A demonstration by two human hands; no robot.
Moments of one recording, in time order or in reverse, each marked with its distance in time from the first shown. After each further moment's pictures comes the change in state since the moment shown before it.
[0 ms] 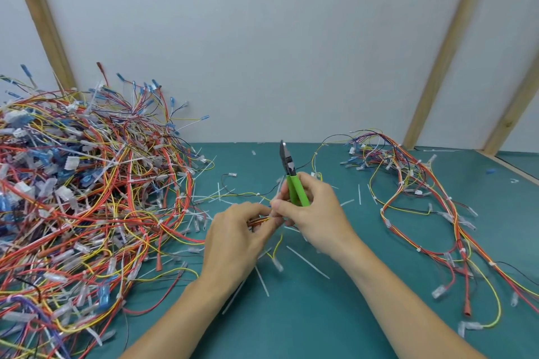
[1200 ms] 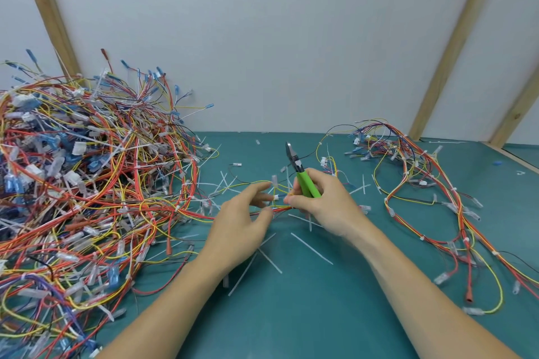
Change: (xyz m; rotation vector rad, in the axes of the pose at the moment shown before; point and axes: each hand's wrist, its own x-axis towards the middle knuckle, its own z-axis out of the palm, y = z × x) left_hand 0.002 -0.003 -0.007 -0.113 -0.176 -0.129; right_hand 0.007 0.013 -0.016 -0.125 -0.072 0.132
